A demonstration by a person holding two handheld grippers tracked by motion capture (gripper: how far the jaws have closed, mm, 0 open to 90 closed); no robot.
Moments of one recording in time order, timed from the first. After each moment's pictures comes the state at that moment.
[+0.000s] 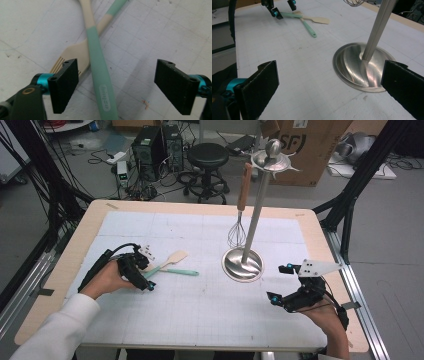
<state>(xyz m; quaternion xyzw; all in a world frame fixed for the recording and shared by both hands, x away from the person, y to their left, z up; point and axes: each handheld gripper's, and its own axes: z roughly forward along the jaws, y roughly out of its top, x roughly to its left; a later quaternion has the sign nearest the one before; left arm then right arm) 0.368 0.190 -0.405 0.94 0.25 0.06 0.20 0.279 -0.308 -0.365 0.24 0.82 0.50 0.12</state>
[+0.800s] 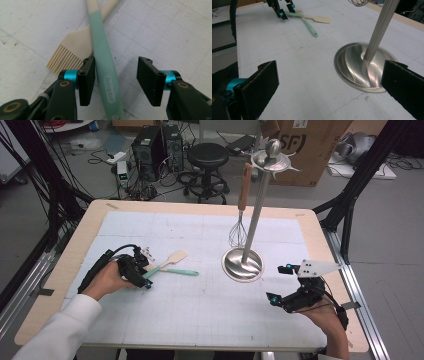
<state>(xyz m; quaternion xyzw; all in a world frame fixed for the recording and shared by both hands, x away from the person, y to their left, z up) 0.370 0.191 -0.410 0.94 0.27 0.06 0.18 0.279 -0.307 -0.365 0.24 0.83 0.50 0.12</state>
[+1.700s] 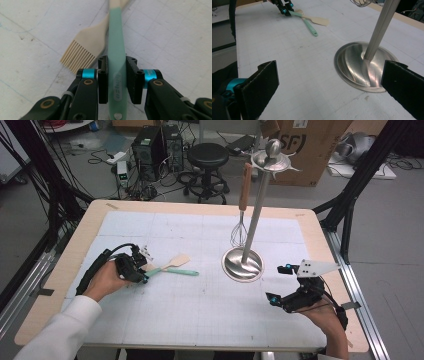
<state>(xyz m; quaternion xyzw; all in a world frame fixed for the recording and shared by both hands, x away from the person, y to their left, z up) 0.369 0.195 -0.407 0.94 0.27 0.08 0.17 0.279 -0.306 -0.365 0.24 0.83 0.49 0.12</state>
